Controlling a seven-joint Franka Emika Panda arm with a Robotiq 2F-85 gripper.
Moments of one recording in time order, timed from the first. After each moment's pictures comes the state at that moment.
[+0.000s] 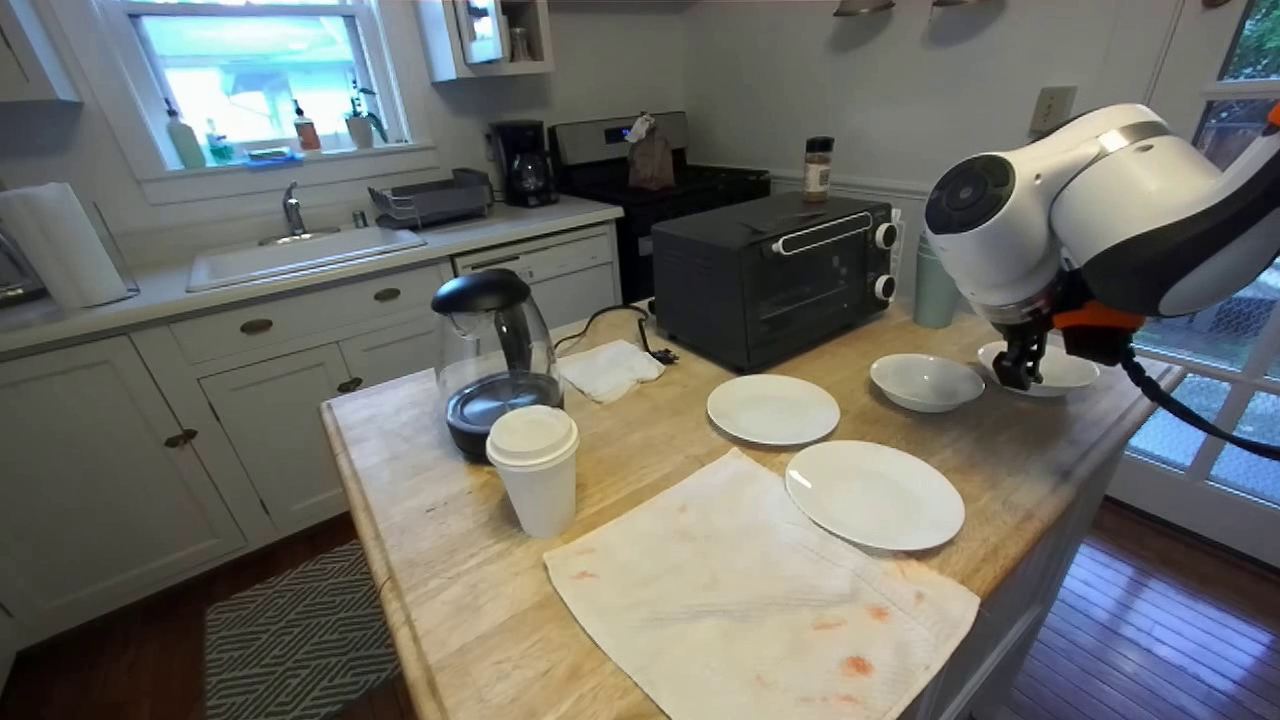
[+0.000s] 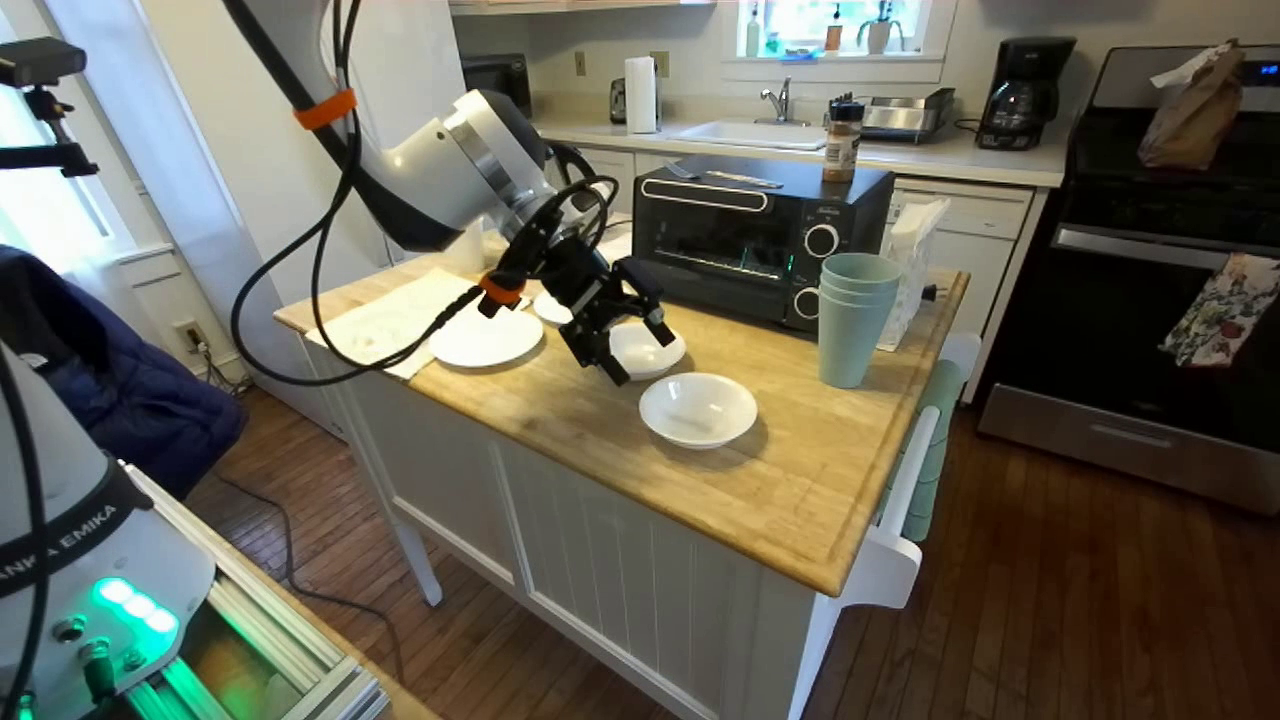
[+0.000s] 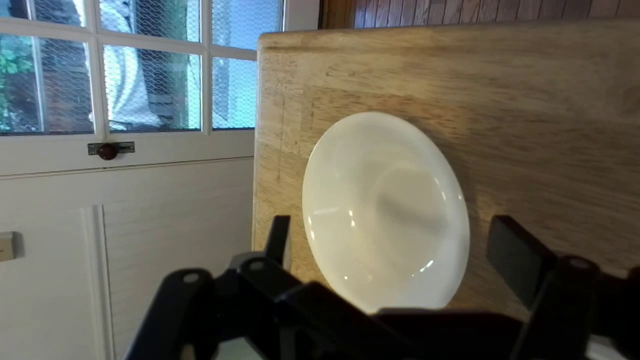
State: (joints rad) arm -0.18 0.29 -0.10 -2.32 -1.28 2.26 0.77
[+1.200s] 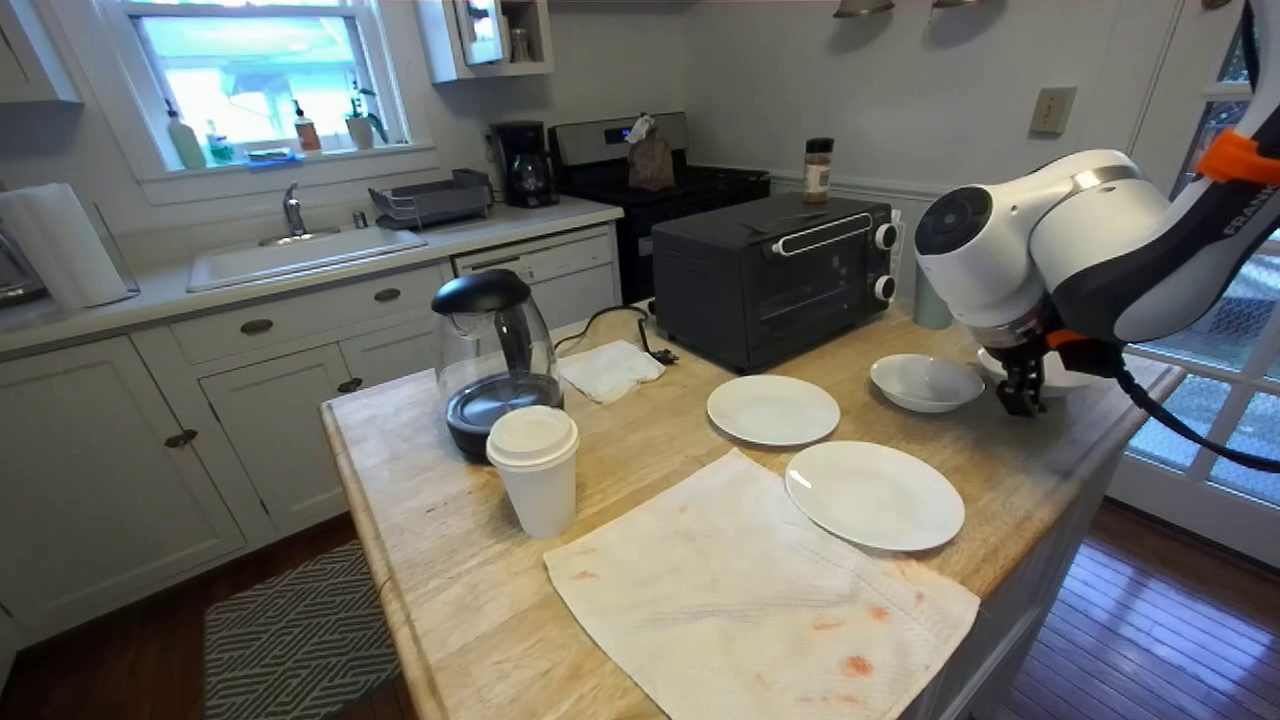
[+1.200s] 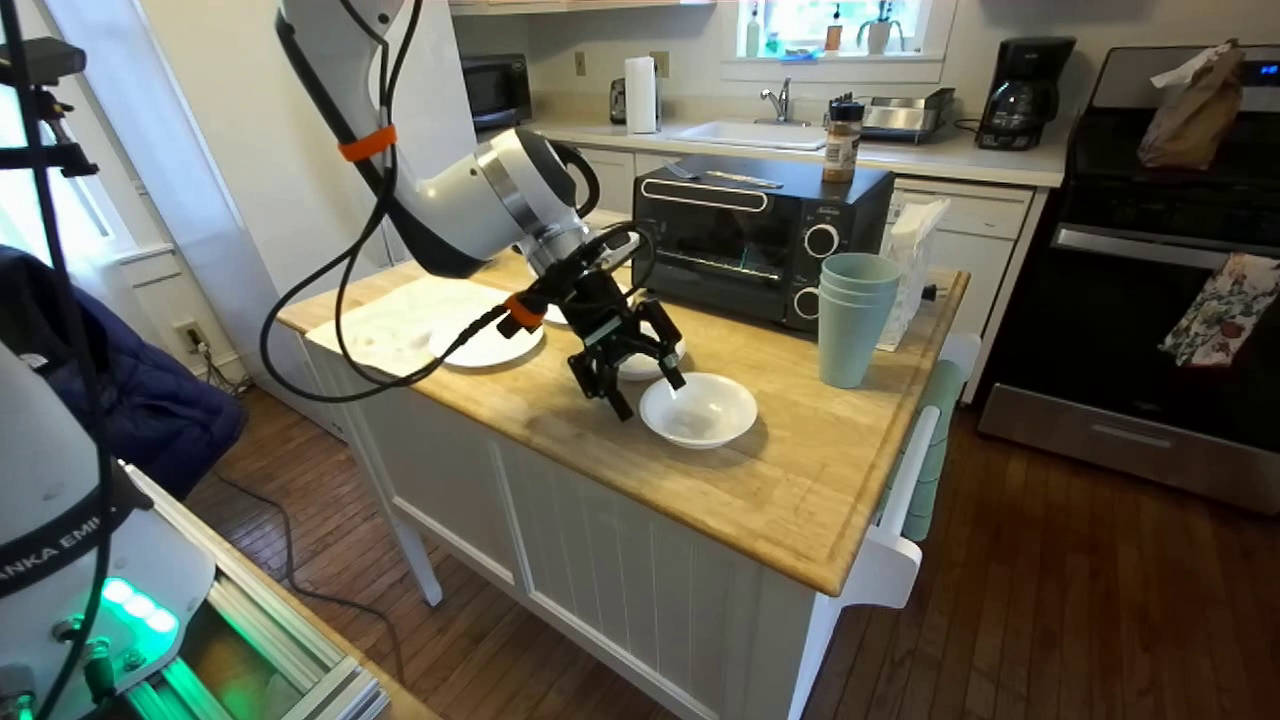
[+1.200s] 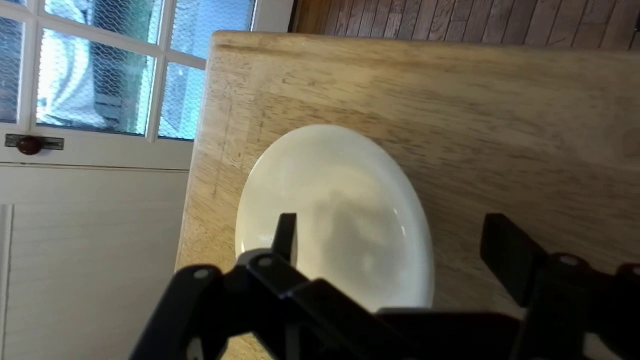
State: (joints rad) arm -0.20 0.42 -0.14 -2.25 -1.19 2.32 0.57
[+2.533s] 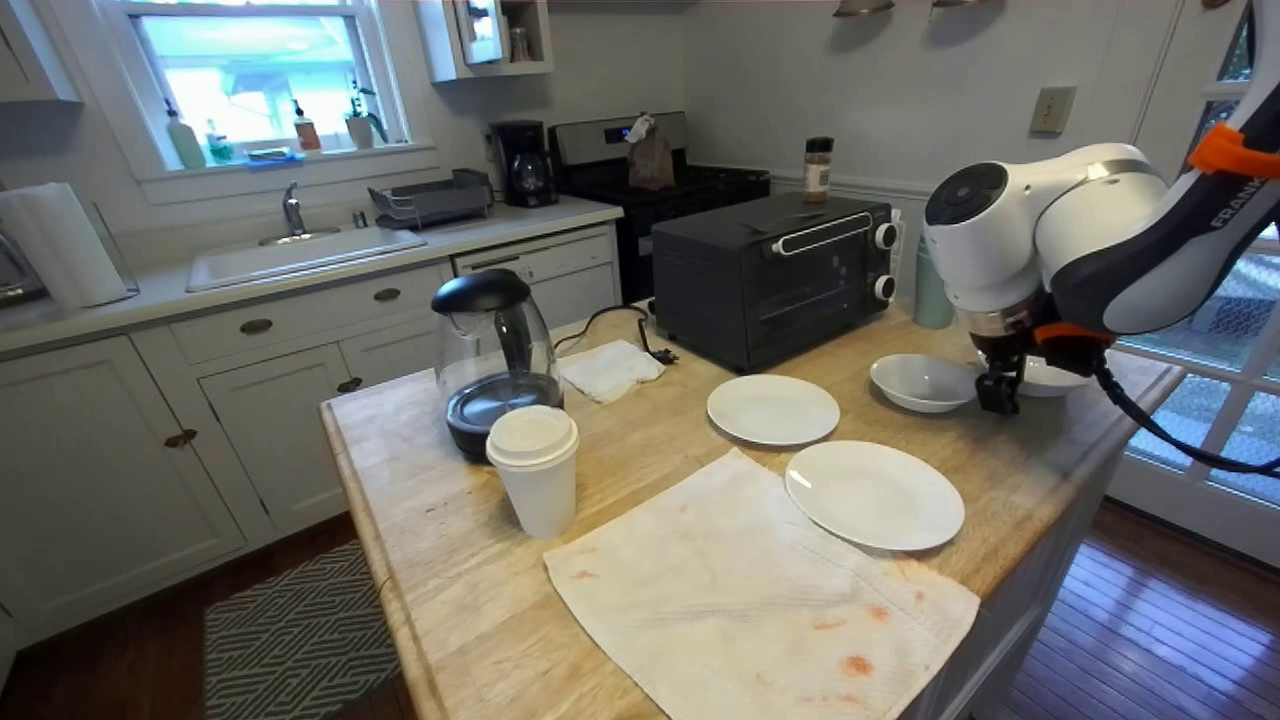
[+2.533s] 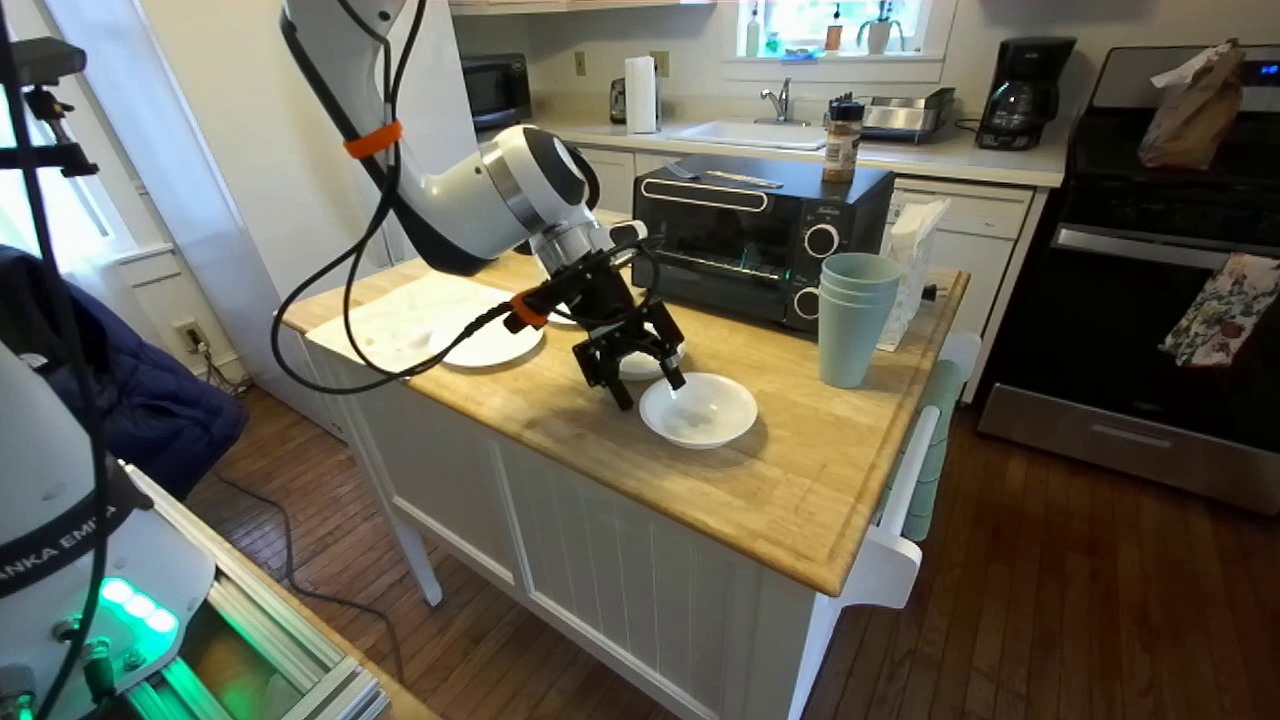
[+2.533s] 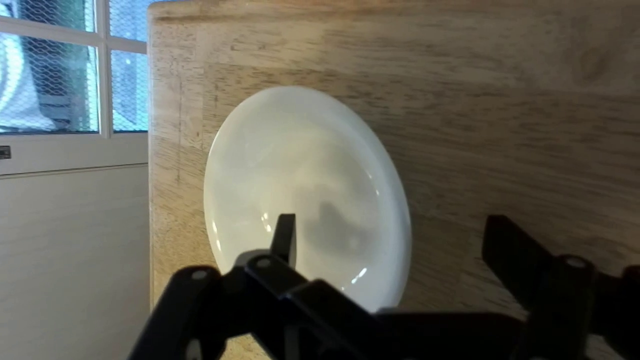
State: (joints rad) arm -0.20 0.41 -0.17 -2.24 -1.10 2.45 0.58
